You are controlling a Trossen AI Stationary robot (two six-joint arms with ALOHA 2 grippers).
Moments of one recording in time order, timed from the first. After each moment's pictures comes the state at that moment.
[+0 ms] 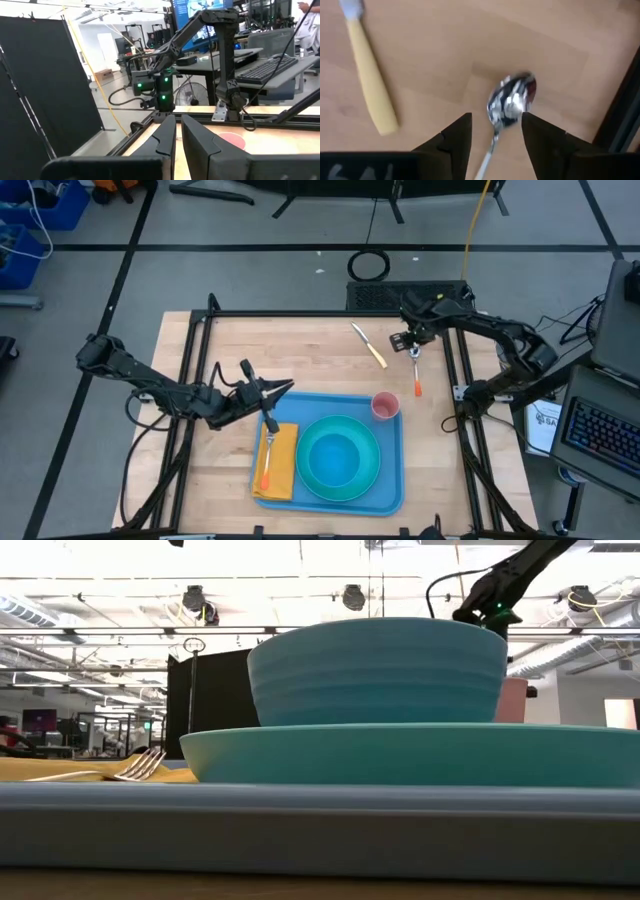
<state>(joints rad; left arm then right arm) -0.41 1.20 0.70 0.62 -0.83 0.25 -0.82 1.49 0.96 -0.89 0.10 0.41</state>
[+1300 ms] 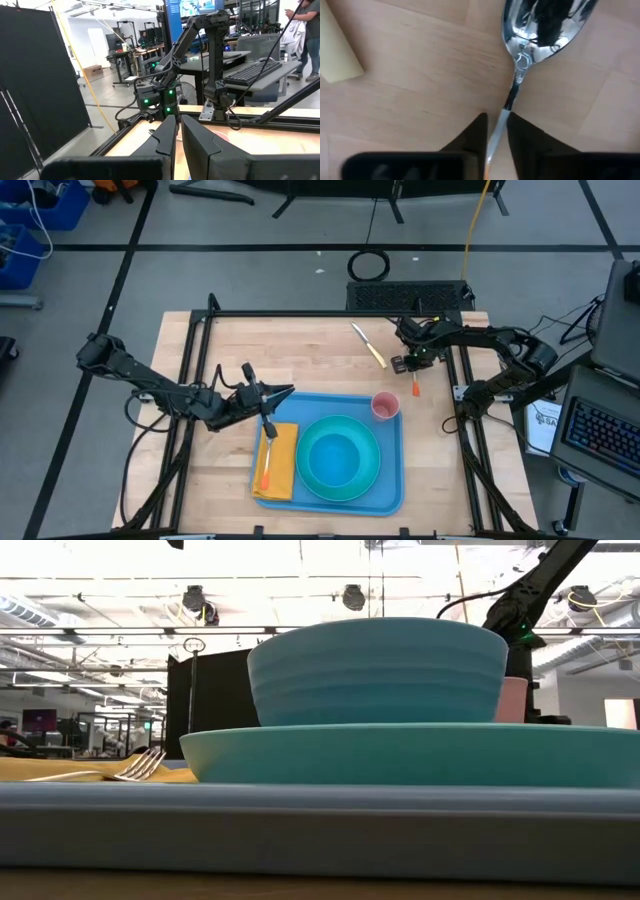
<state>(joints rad) -0.43 1.20 0.70 0.59 -0.80 0.18 -0.76 1.49 0.69 -0.72 0.01 0.55</state>
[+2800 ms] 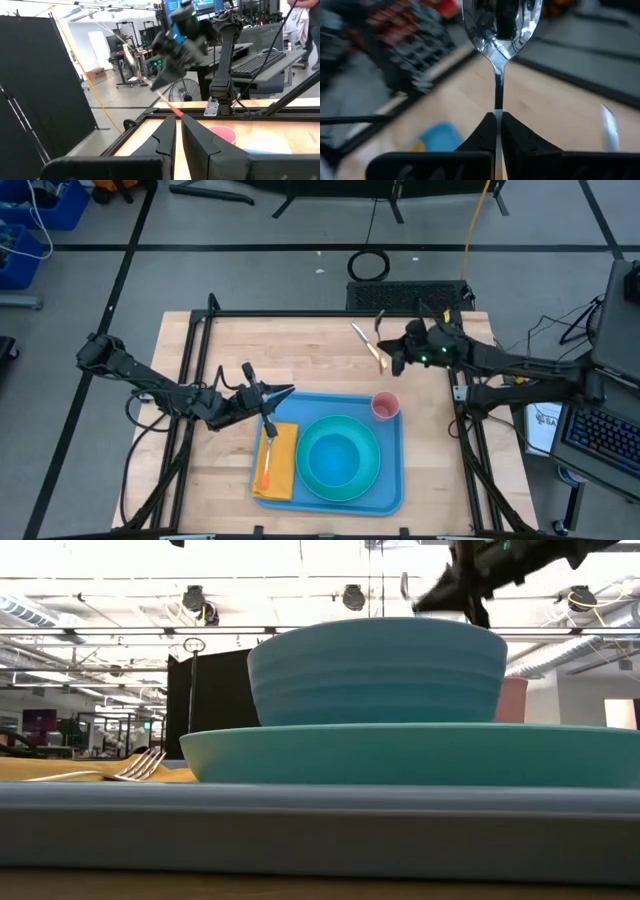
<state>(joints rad) -0.42 1.20 0.70 0.58 -0.80 0.24 -0.27 0.88 0.69 -0.12 0.13 0.50</state>
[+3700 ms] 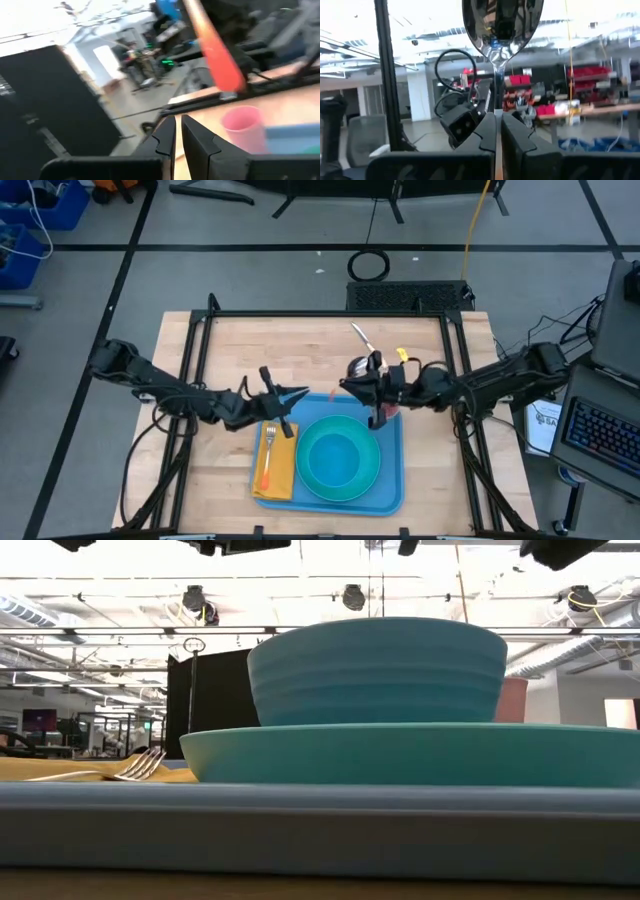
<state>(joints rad) -0.35 1.37 0.70 0.75 -0.75 0.50 0.18 1.36 0.69 1.06 0.21 0.05</state>
